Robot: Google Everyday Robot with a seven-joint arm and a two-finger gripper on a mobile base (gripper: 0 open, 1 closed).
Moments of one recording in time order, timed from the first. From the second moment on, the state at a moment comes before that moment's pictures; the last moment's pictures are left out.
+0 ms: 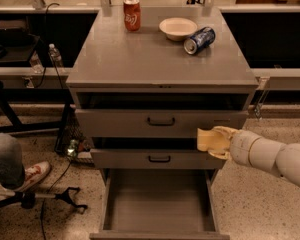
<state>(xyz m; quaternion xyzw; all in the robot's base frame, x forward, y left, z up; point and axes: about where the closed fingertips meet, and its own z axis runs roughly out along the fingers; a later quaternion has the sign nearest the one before) 0.552 -0.219 0.678 -0.63 0.61 -0.11 0.47</state>
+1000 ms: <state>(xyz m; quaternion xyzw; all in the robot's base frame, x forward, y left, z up) 0.550 -0.218 0.766 -0.63 0.55 -0.17 0.51</state>
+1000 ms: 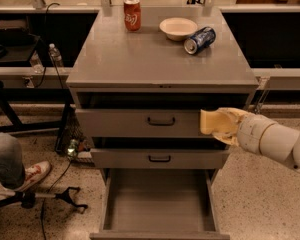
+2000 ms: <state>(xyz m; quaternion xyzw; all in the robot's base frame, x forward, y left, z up) 0.637 -0.198 0.859 -0.65 0.49 -0.19 0.55</state>
